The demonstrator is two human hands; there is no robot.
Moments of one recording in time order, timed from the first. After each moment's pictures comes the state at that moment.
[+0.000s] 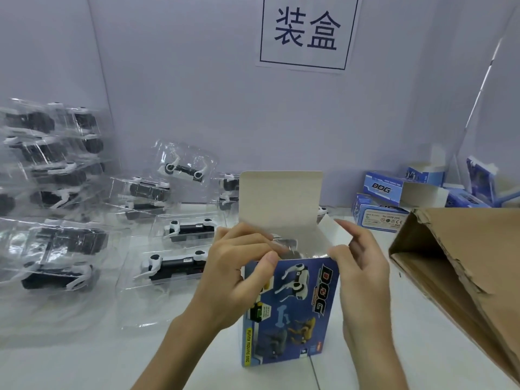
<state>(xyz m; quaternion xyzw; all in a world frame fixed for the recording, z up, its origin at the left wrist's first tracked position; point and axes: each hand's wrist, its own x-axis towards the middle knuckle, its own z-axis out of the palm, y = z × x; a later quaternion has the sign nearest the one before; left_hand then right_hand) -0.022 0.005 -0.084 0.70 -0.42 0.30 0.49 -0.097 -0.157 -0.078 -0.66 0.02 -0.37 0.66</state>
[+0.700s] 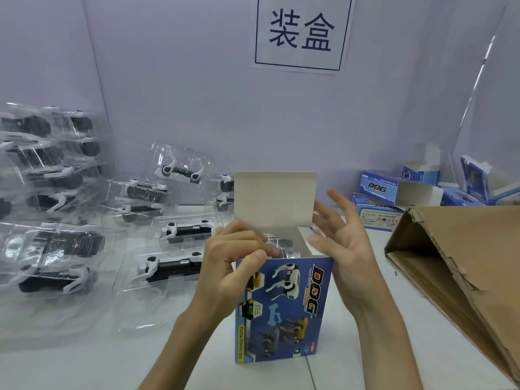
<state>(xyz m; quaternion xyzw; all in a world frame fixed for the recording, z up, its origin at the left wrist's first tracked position) -0.018 -0.001 -0.082 0.65 -0.41 0.27 0.58 -0.071 -0.182 -0.062 -0.64 -0.11 -0.26 0.72</state>
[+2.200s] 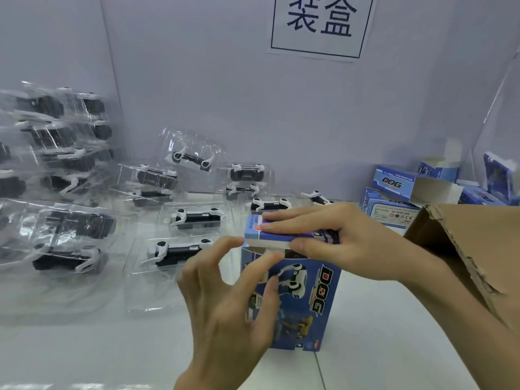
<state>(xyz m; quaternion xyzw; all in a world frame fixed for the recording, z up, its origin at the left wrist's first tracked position) -0.072 0.006 -0.125 0.73 -0.25 0.53 0.36 -0.074 -0.186 -0.007 -0.89 -0.32 -0.07 0.32</state>
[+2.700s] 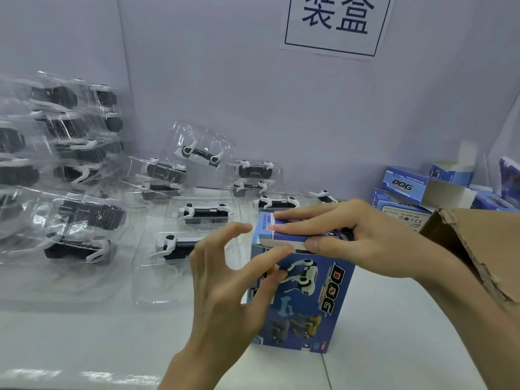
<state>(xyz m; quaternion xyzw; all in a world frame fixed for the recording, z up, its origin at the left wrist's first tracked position) -0.054 0.022 -0.124 0.72 -0.31 0.48 0.39 -0.074 -0.188 0.000 -0.89 -0.30 0.00 0.34</state>
